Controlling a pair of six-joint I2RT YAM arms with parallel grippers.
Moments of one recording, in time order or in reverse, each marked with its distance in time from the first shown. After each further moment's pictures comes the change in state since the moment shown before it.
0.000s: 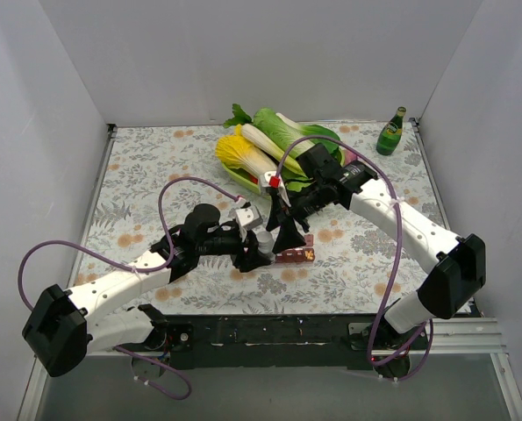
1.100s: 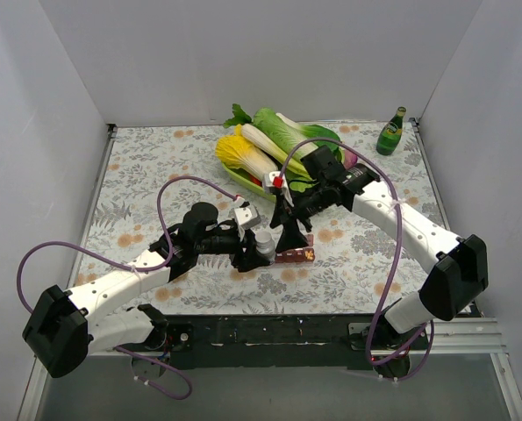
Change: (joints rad) left arm 0.025 0.000 0.000 0.001 0.057 0.001; right arm -0.032 -0.019 -0.047 0.055 0.030 0.011
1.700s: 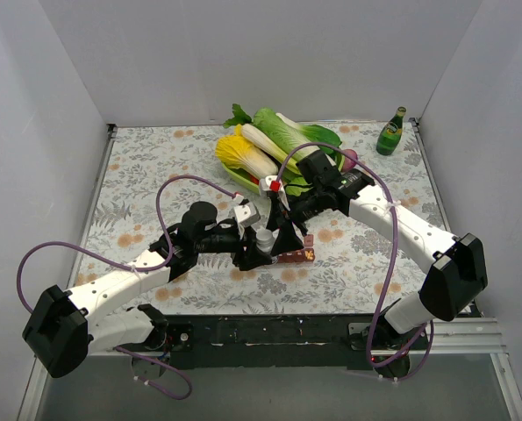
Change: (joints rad) left arm 0.000 0.000 0.000 0.041 0.019 -0.045; right arm 0.026 0.000 -0.065 0.085 -0.040 0.030
